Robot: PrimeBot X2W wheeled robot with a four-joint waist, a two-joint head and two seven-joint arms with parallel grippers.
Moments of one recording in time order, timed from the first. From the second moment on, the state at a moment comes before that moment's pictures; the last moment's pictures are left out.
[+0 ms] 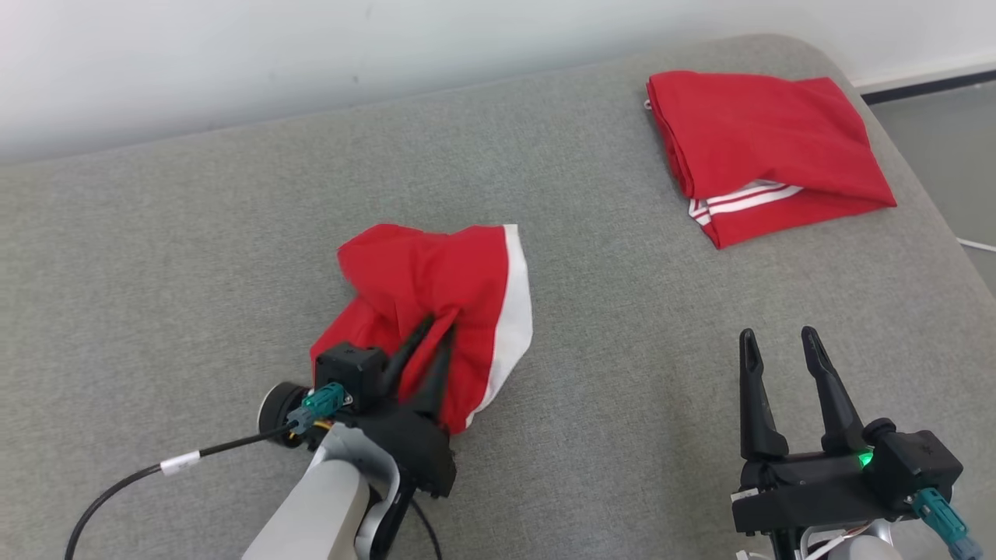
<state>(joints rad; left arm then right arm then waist) -0.52 0.09 -0.49 0.58 -0.47 -0.09 -0.16 -0.09 -0.05 -0.03 0.07 0.18 0.13 -0.26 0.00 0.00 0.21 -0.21</state>
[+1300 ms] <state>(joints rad) 0.03 0.14 -0.05 0.18 -0.25 -0.04 -0.26 0.03 -0.05 -0.04 0.09 0.17 0.13 -0.26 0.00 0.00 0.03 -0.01</state>
